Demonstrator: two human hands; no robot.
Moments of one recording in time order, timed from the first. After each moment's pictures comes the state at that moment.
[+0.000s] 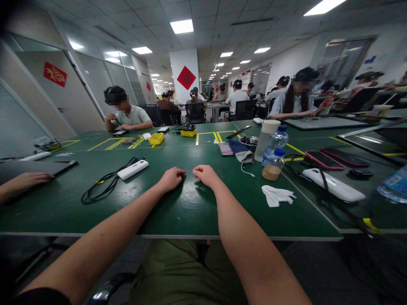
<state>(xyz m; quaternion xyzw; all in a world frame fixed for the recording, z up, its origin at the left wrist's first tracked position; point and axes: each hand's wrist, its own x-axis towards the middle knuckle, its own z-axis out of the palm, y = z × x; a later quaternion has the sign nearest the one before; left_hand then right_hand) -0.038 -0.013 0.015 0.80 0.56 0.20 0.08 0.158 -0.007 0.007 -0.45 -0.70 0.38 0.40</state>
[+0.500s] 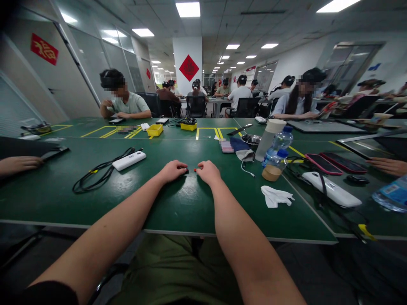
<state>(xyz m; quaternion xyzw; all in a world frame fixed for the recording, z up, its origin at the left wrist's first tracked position) -0.039 0.009 0.007 0.80 0.52 0.26 0.16 0.165 -0.001 0.005 -0.60 -0.73 0.13 0.28</state>
